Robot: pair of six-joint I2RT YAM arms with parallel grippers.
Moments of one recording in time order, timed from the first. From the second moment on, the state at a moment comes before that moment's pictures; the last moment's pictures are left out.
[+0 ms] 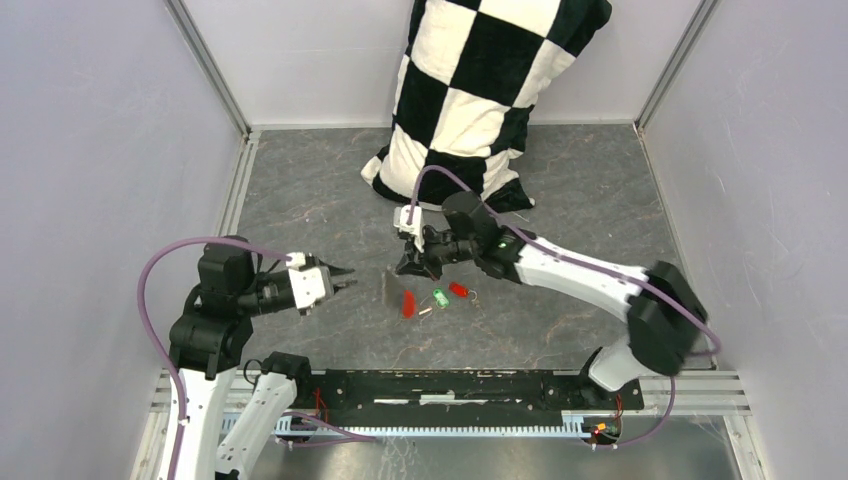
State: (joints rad) left arm -0.17 0.57 1.01 -0.97 1.01 0.86; right arm 0.88 1.61 1.09 -0.05 -0.60 -0.23
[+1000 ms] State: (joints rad) left arm -0.17 0.58 1.08 -0.90 1.09 0.73; right arm 1.05 1.30 1.25 -0.10 -0.57 -0.57
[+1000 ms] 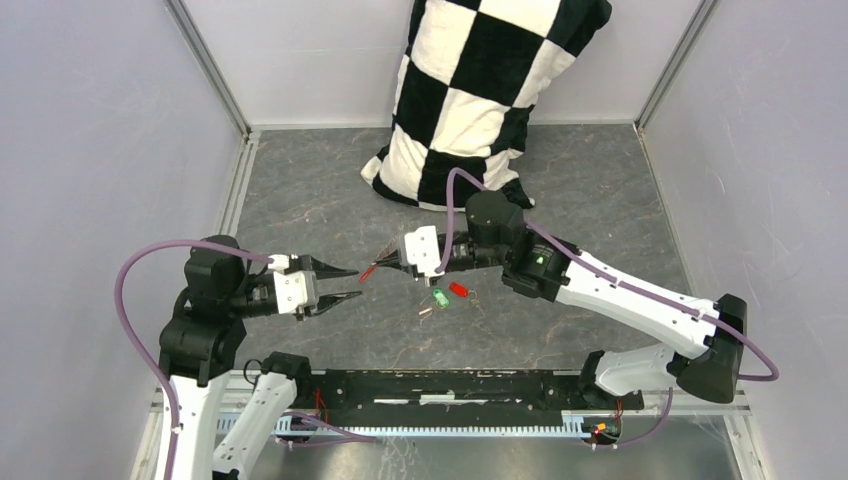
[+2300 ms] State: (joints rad) left arm -0.17 0.53 1.15 -1.01 1.13 0.76; right arm 1.20 1.37 1.35 -0.10 -0.55 -0.42
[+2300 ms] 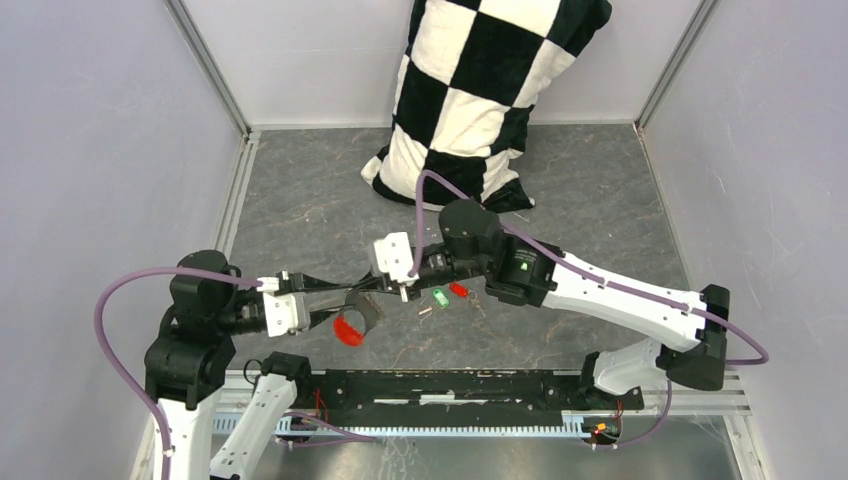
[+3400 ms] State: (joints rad) left arm -0.17 0.54 1.12 -1.10 1.05 0.91; right arm 1.25 1.60 1.79 -0.70 -0.38 -0.38
